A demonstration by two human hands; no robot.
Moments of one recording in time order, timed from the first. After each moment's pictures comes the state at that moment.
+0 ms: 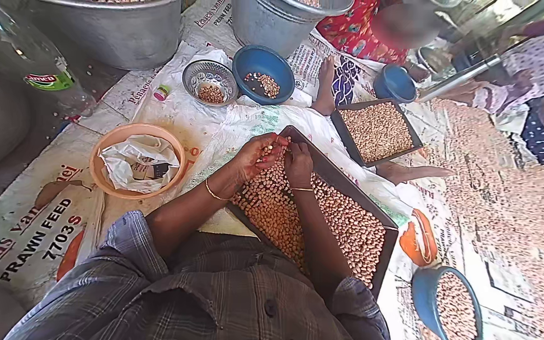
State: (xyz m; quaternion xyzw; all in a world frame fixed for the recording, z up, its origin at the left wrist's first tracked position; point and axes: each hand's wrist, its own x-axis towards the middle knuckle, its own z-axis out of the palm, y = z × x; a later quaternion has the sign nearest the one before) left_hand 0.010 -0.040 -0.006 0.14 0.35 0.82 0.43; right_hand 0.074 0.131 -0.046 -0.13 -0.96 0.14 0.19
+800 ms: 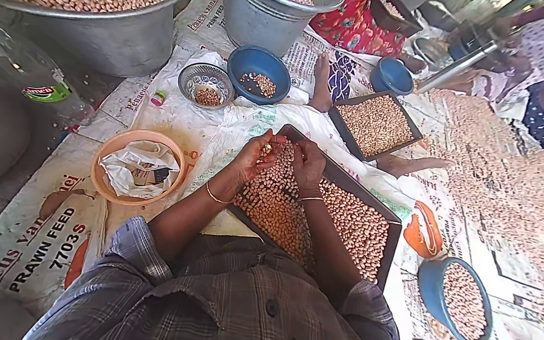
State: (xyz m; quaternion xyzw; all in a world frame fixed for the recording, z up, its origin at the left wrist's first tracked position) left_hand 0.021 -0.048 -0.014 0.15 0.40 0.80 0.42; right_hand 0.092 0.134 -0.034 -0.09 -0.91 0.23 0.32
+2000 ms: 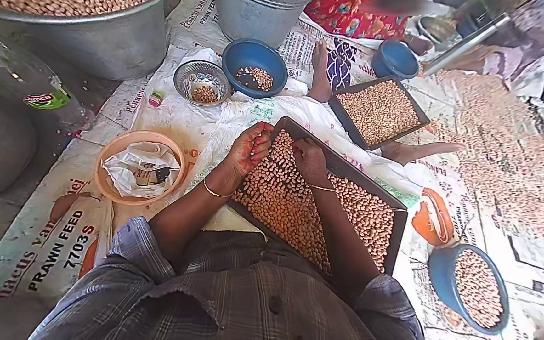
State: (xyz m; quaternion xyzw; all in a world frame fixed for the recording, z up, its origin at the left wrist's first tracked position) left_hand 0.009 -0.041 -0.017 0.13 0.25 0.87 0.41; right_hand 0.107 0.146 -0.020 -0.10 -0.97 0.18 0.14
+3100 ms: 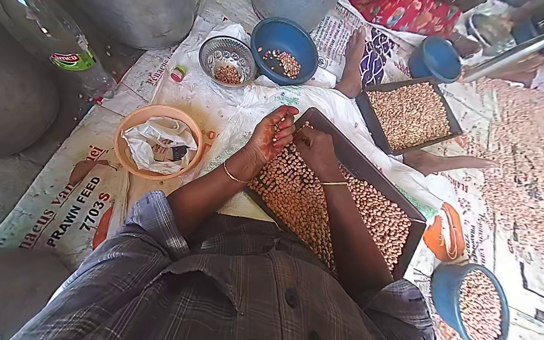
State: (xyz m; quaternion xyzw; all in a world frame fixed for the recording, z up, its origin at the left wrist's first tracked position) left_hand 0.007 -0.040 -0.016 0.10 0.18 0.90 0.37; right_hand 0.088 0.099 0.016 -0.06 -0.97 0.25 0.05
